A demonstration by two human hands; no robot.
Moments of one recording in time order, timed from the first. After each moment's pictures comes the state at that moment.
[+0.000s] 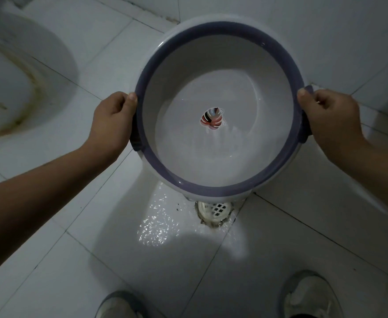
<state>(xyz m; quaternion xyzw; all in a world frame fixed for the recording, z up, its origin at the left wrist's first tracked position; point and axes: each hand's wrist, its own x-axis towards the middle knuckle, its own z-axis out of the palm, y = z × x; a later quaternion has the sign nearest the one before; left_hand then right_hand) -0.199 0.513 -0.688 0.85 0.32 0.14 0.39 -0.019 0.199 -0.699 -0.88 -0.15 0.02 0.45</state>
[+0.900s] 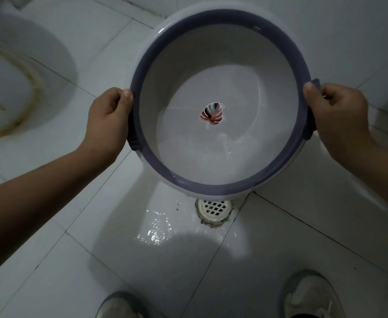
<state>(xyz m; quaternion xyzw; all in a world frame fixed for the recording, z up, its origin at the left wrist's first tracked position) -0.203 0.510 -0.683 0.85 0.29 0.18 0.40 -0.018 0.196 -0.694 -0.86 -0.17 0.00 0.49</state>
